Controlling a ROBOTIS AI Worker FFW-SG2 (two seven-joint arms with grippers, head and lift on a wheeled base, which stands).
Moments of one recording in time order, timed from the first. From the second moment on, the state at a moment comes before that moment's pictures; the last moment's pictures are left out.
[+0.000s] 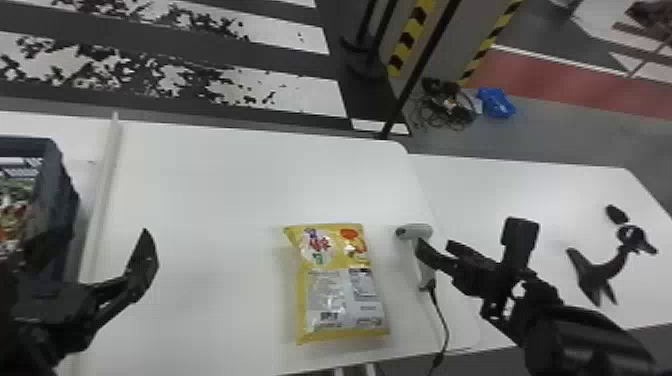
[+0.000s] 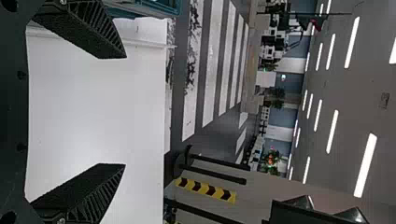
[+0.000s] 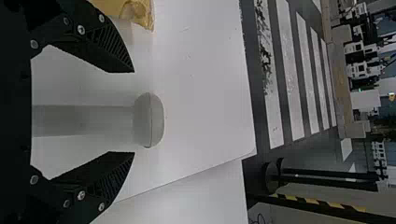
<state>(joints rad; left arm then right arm) 0.60 0.13 -0.16 -2.15 0.14 0.22 -0.01 0.35 -0.31 -0.42 -1.77 -0.34 0.61 0.37</state>
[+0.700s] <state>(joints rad) 0.57 0.14 -0.18 -2.14 0.13 0.26 -0.02 0.36 -0.30 -0.53 -1.80 -0.59 1.04 0.61</state>
